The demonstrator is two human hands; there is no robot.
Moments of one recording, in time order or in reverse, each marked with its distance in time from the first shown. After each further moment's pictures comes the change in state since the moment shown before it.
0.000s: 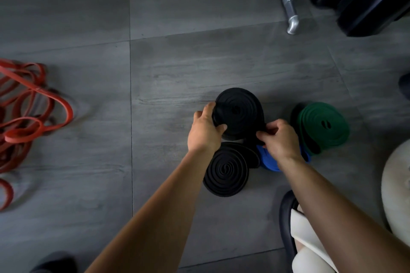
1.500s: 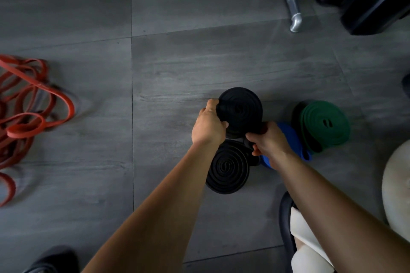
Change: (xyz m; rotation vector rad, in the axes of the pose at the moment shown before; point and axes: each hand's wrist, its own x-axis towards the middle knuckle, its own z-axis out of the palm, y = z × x) left_hand 0.003 0.011 0.000 0.011 -0.032 -0.066; right_hand 0.002 -0.003 0.014 0.083 -0.193 0.103
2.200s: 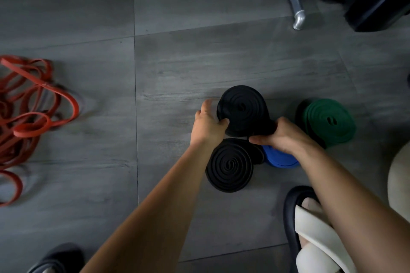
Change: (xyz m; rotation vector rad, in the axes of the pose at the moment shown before) left_hand 0.000 -0.013 -0.003 -0.150 0.023 -0.021; right_hand 0.009 -0.003 -0.035 -0.440 -0.120 -0.033
